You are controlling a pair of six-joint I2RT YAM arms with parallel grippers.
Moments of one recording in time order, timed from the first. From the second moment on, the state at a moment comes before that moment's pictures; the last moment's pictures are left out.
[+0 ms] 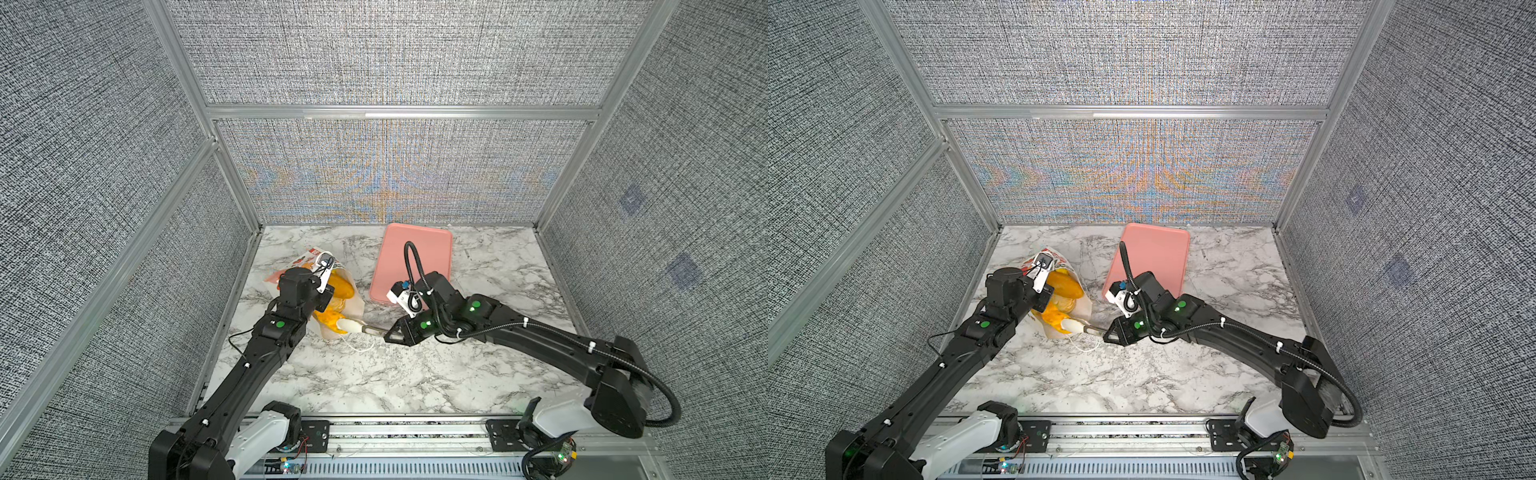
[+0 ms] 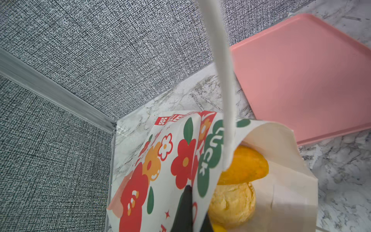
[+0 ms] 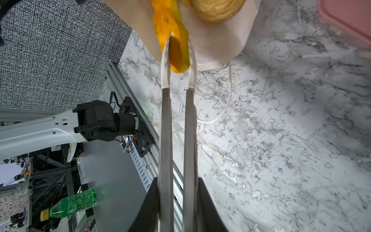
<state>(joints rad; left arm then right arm) -0.33 1.02 0.77 -0.23 -0.14 0.34 0.89 1.42 1.11 -0.53 -0.46 0.47</state>
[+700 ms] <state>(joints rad) -0.33 1.08 0.76 -0.15 -0.26 0.15 0.86 0.75 0.83 -0.80 -0.28 0.63</state>
